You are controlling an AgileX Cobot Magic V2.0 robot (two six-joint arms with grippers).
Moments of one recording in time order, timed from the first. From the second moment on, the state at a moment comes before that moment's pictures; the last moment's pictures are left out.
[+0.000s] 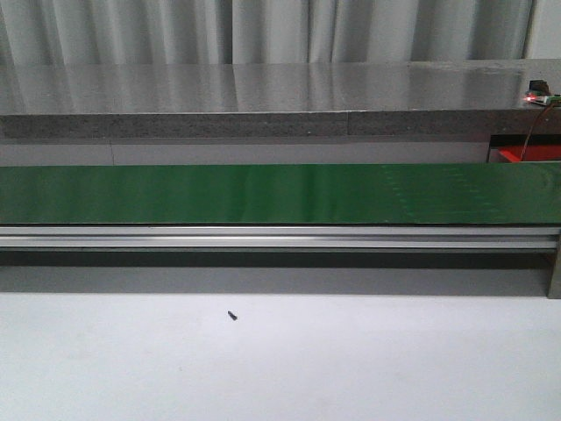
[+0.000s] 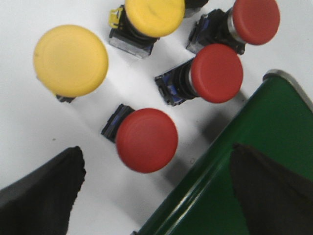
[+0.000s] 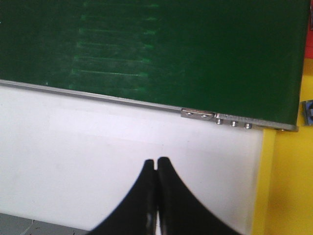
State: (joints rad) left arm 0.48 1.83 -1.31 -0.37 0.71 -0.11; right arm 0.14 1.17 -1.01 0.08 0.92 0.06
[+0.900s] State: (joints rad) left arm 0.45 1.92 -1.35 -0.28 0.67 -0.14; right arm 0.14 1.17 -1.01 0.08 0.91 0.06
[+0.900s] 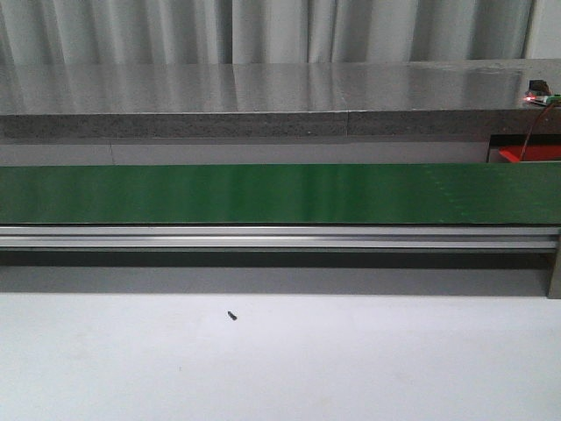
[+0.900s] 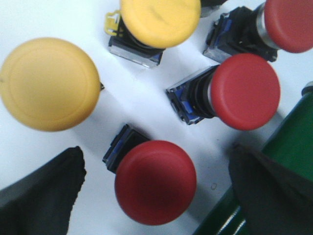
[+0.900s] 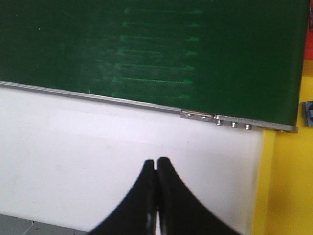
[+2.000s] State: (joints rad) left arm 0.45 1.88 -1.35 -0.23 0.71 -0.14; right arm 0.14 1.17 -1.01 0.08 0.91 0.06
